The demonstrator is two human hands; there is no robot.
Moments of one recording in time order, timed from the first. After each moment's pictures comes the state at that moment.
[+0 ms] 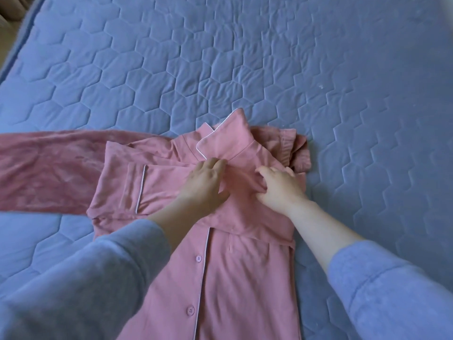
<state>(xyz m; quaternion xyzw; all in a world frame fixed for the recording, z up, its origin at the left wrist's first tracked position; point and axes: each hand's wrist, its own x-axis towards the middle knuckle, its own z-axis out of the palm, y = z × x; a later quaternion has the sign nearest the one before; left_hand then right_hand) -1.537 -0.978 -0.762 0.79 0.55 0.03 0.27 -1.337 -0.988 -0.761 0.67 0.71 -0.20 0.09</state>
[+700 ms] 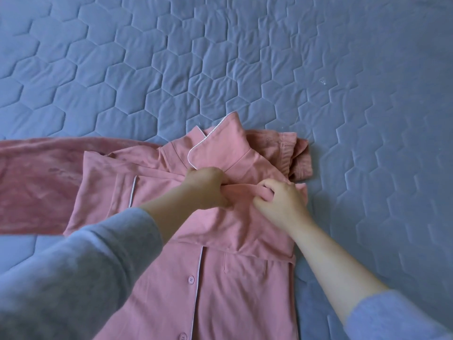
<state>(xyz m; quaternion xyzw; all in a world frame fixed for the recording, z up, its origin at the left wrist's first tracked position) -1.515 -0.919 -0.772 0.78 0.51 -0.12 0.35 -1.333 -0.984 -0.767 0.76 0.61 -0.24 -0.03</state>
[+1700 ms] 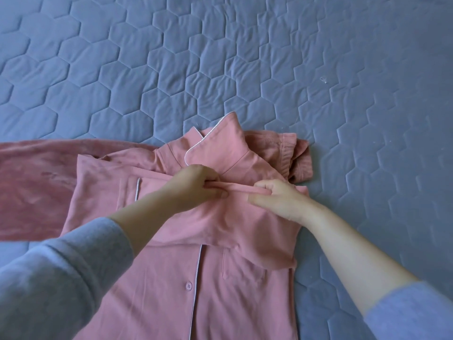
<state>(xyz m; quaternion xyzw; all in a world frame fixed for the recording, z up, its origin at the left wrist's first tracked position) -1.543 -0.912 -0.780 0.74 0.50 0.04 0.45 -1.317 -0.956 -0.757 0.65 0.52 -0.55 -0.03</state>
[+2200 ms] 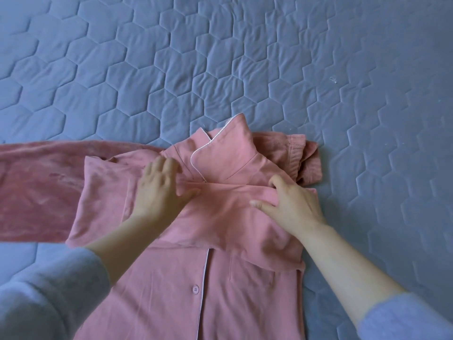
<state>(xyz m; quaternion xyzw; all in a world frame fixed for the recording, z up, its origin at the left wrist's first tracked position) -1.591 -0.937 -0.797 0.72 0.66 0.12 0.19 -1.320 -0.970 -0.777 0.71 0.68 -0.18 0.06</state>
